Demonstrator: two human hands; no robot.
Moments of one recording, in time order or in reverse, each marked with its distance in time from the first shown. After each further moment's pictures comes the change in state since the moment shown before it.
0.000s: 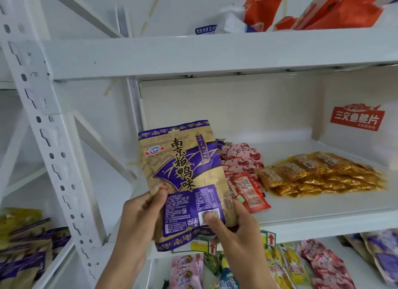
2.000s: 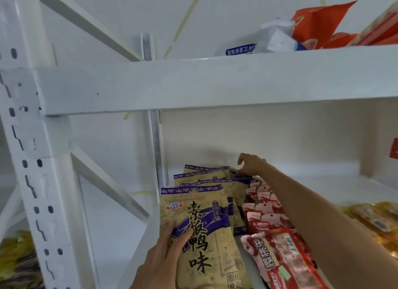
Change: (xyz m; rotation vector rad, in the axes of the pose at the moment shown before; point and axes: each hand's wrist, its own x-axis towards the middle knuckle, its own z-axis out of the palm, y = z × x) left_hand 0.090 -0.039 -0.010 1.186 -0.363 -0.004; right_hand 0.441 0.041 -0.026 -1.409 -0.315 0.092
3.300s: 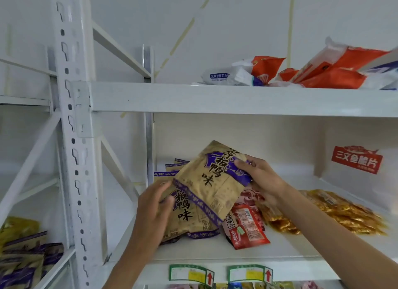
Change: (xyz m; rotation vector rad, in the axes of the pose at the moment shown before) left_hand -0.026 0.018 -0.007 -0.618 0.608 0.277; right_hand -0.295 -0.021 -0.060 1.353 -0.015 -0.116
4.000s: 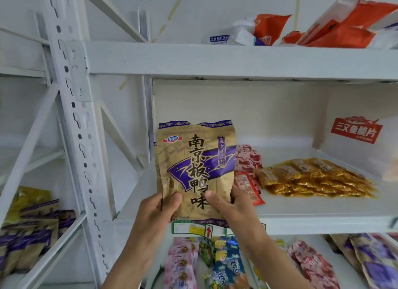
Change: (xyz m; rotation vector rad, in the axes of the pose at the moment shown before) left_hand -0.088 0.061 -0.014 -0.521 -0.098 -0.362; right_hand -0.129 0.084 0.089 0.114 -0.022 -0.163
